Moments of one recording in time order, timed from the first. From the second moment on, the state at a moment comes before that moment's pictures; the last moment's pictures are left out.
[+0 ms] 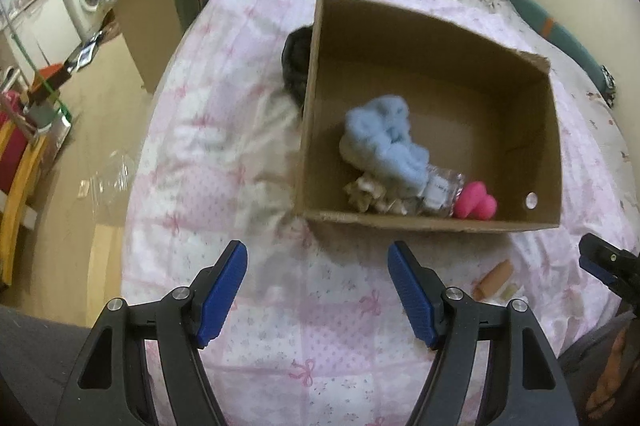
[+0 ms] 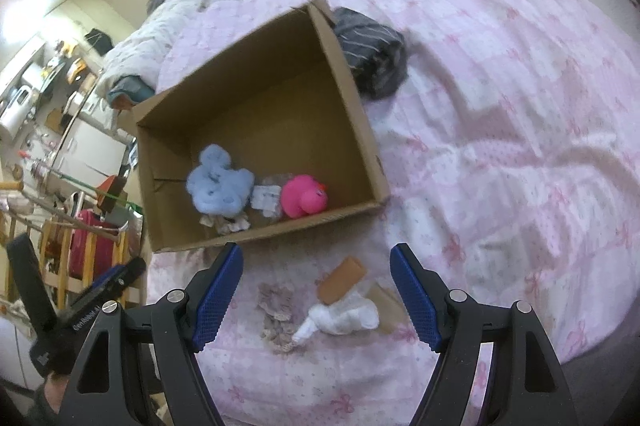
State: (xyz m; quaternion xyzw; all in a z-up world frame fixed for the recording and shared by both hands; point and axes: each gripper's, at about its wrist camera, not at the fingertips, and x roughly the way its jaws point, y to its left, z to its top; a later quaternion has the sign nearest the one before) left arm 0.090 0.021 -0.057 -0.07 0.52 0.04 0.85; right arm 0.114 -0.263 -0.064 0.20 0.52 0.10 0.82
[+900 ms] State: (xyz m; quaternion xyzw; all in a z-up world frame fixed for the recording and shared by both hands) left arm 0.095 0.016 -0.078 -0.07 0.54 0.03 0.84; right arm 0.113 -0.172 -0.150 0.02 0.67 0.17 0.72
